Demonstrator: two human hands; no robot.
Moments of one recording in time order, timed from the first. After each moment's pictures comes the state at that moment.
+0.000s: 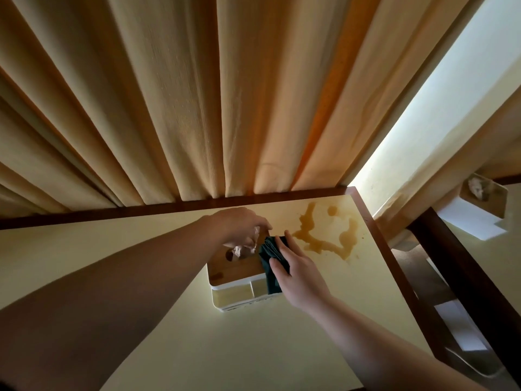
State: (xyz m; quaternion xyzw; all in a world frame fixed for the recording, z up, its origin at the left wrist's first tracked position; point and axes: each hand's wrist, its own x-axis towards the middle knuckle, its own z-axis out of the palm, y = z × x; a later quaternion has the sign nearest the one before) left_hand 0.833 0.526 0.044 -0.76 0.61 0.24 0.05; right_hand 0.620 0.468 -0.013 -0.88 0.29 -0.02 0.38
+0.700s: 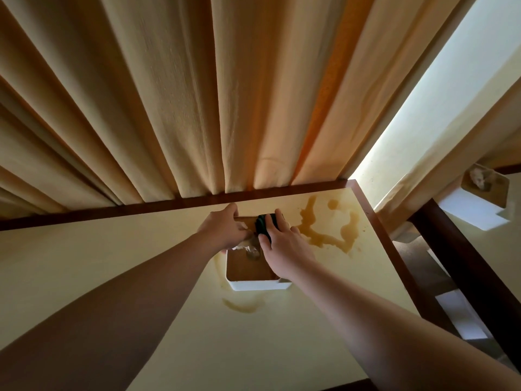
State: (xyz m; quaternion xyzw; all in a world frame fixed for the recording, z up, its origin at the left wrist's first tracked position) left_hand 0.836 0.555 0.012 -0.90 0.31 0.26 -0.15; right_hand 0.679 0.458 -0.001 -0.94 0.28 0.09 0.19
